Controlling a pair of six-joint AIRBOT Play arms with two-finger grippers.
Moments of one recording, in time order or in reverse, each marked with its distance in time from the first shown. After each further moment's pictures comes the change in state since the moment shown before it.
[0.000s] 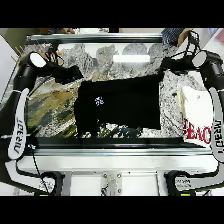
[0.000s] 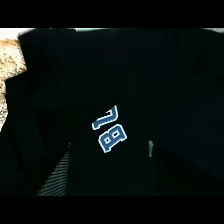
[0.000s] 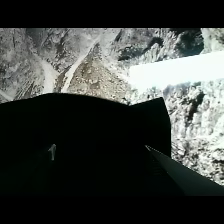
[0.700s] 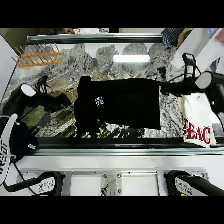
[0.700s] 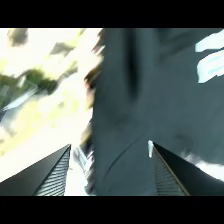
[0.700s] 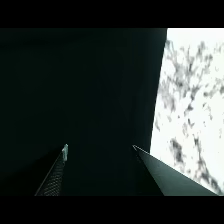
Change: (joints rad) left arm 0.189 0.307 -0.668 -0.004 0.117 0.062; right arm 0.024 0.387 -0.498 -0.024 0.110 -0.111
